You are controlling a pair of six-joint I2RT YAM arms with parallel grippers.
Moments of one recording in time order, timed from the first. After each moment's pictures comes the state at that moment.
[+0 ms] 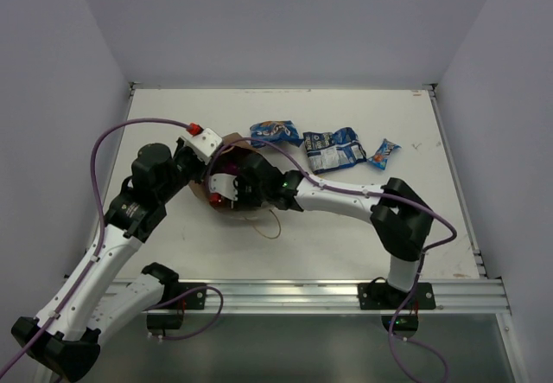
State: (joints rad) left arm -0.44 0.82 0.90 -0.33 0.08 0.38; right arm 1.03 1.86 1.32 -0.19 -0.12 -0.63
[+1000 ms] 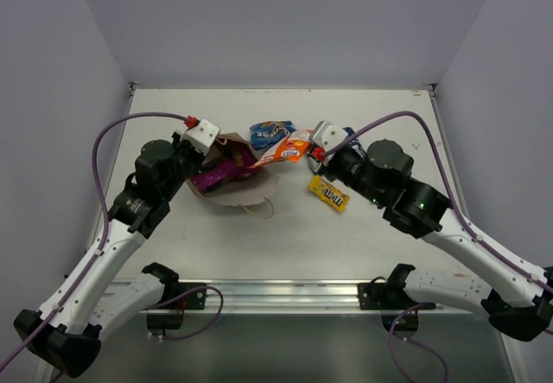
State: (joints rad) left arm -0.44 0.85 0.90 -0.27 -0.10 0.38; right arm 0.93 1.02 1.18 -0.28 0.07 -0.42
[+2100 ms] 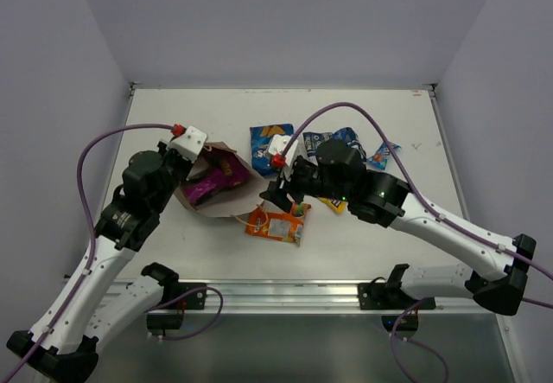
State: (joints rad) left arm -0.44 0.74 0.90 -0.38 -0.22 0.39; right arm 1.01 1.19 1.18 -0.40 -0.13 -0.13
